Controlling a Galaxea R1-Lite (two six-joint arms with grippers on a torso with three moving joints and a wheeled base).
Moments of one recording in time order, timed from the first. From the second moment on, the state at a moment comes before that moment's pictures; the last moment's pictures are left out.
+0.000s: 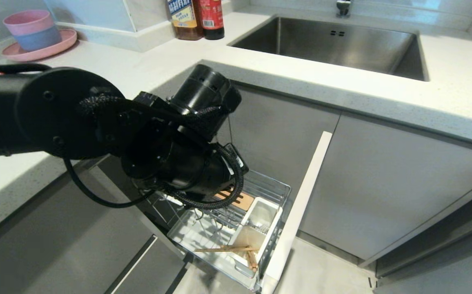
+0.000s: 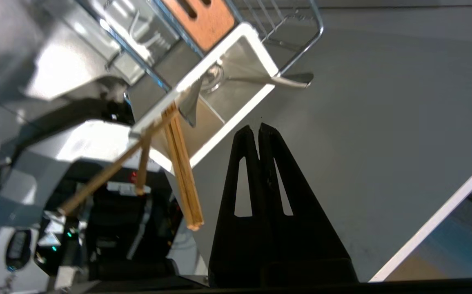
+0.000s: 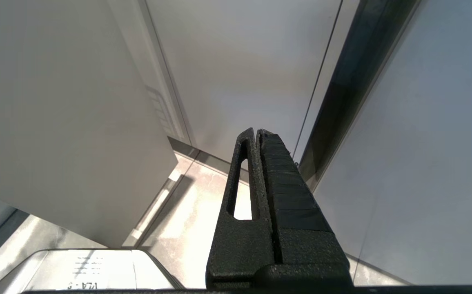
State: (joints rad) left arm -0.86 1.78 -1.56 0.63 0.32 -1.11; right arm 0.00 0.00 0.00 0.00 0.00 0.02
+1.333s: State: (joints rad) left arm -0.84 1.92 -1.48 0.53 0.31 -1.19; right arm 0.00 0.00 0.00 0.00 0.00 0.02
